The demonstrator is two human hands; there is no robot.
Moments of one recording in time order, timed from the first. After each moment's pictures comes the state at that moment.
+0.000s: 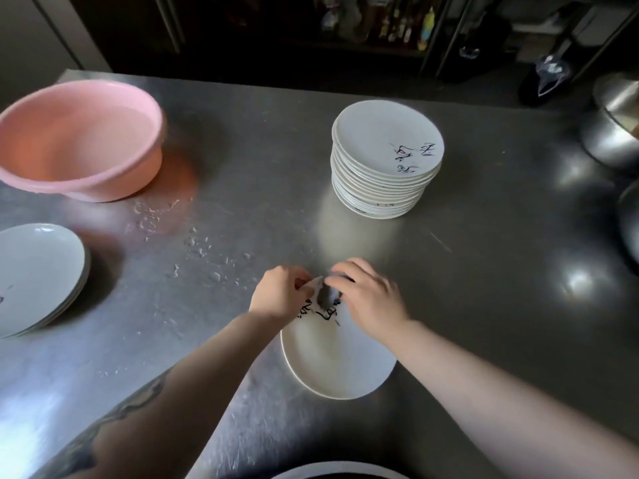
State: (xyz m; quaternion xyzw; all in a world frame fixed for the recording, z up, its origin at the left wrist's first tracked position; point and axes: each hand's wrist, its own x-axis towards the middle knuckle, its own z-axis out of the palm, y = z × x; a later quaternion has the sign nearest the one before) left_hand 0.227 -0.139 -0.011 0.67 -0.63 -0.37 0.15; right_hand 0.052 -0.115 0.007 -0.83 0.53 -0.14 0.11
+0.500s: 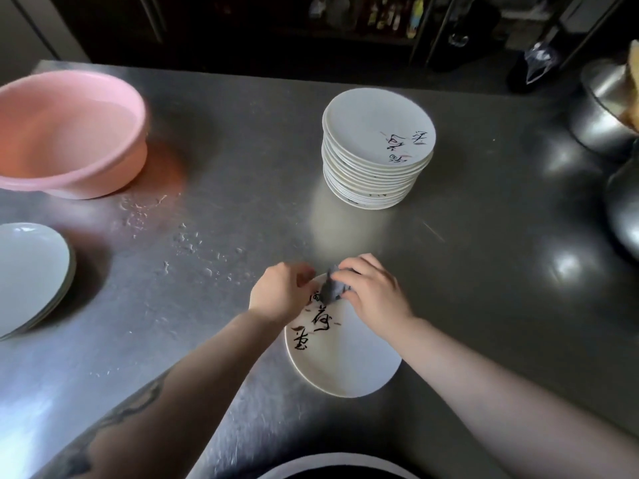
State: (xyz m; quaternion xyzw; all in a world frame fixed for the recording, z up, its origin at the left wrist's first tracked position) left_hand 0.218 -0.131 -0.006 0.66 -0.65 -0.36 0.14; right_hand 0.043 -0.108 0.001 -0.80 0.56 -0.16 0.15
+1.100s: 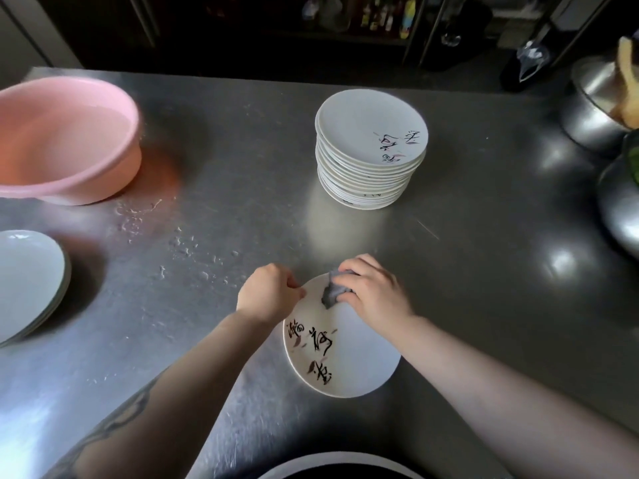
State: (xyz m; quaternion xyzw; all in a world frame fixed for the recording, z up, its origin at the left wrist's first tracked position) left_hand 0.227 -0.137 -0.007 0.69 -0.65 -0.32 0.06; right_hand 0.035 -0.108 -0.001 -0.79 0.58 -0.13 0.13
